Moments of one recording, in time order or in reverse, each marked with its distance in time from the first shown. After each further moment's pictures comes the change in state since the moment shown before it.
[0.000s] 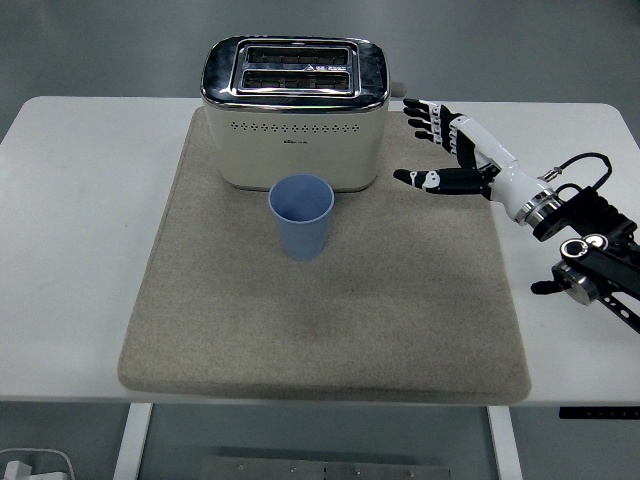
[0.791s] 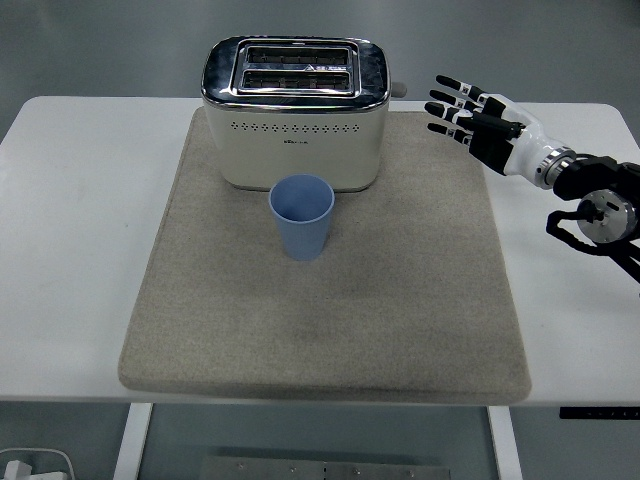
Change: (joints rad) left arm 0.000 0.000 0.000 0.000 0.000 0.000 0.000; right arm 0.103 0.005 0.100 -0.093 0.622 0.184 -0.371
